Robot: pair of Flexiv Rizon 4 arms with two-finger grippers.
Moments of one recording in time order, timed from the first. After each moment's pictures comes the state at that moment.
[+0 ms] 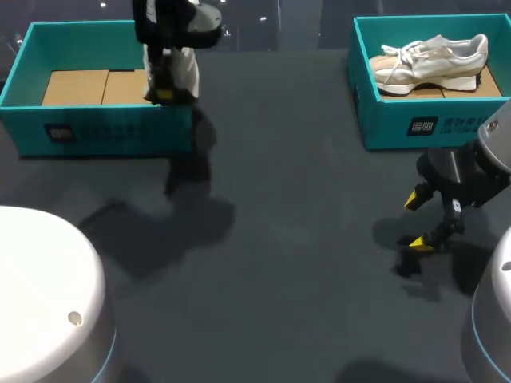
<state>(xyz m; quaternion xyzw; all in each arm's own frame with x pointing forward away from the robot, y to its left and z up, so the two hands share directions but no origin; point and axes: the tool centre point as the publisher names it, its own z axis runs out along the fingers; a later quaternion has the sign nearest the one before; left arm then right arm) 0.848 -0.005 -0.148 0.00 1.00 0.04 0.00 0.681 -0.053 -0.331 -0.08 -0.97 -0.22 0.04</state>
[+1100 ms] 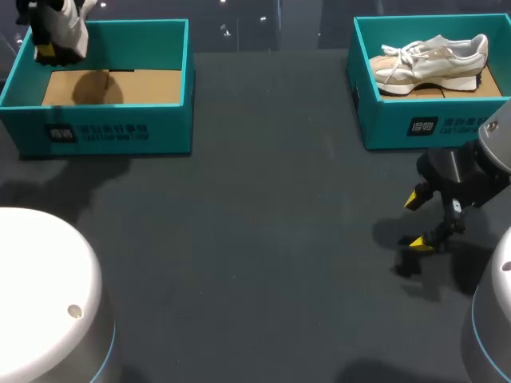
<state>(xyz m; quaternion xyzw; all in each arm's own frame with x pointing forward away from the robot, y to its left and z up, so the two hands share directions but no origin) 0.964 0.206 -0.157 0.00 1.00 0.02 -0.02 0.681 -0.053 -0.331 -0.08 -0.97 -0.22 0.04</state>
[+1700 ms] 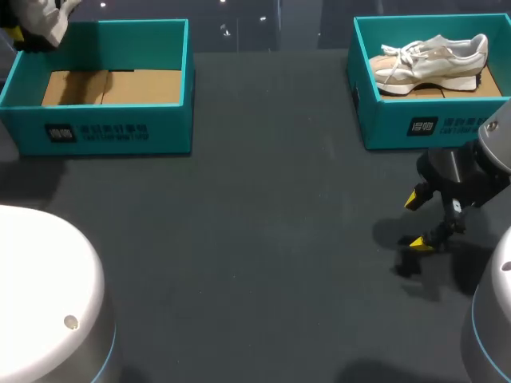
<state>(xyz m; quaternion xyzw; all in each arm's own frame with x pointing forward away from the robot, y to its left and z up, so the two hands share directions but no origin) 1.017 0.271 -0.168 0.12 0.99 0.00 -0.06 0.681 -0.053 -0.331 -0.08 -0.97 -0.22 0.04</state>
